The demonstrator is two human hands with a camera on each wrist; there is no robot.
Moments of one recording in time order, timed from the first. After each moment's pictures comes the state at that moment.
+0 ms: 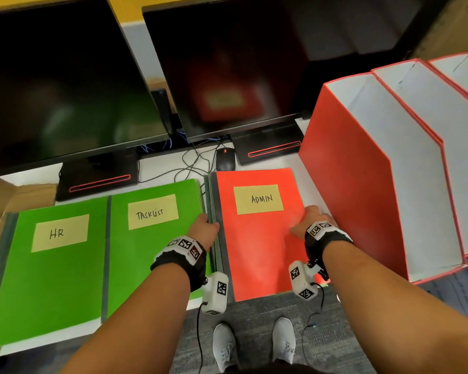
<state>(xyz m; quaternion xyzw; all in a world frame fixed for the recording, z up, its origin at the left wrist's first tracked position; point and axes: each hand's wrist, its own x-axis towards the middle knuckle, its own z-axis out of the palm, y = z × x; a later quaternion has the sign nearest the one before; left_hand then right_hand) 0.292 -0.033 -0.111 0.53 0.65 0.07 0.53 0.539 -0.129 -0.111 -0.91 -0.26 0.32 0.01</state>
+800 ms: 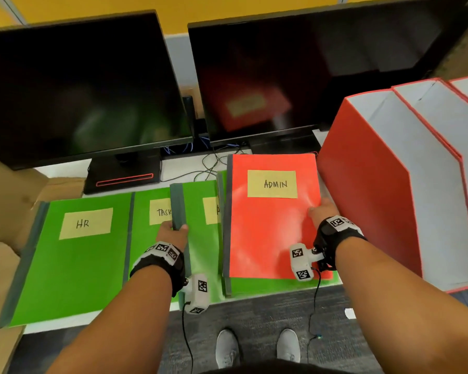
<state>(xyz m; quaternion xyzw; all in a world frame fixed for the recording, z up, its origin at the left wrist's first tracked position) 0.199 -0.021 -0.093 0.48 0.75 0.16 0.42 0.537 -0.098 -0.083 -0.87 -0.23 0.36 0.24</state>
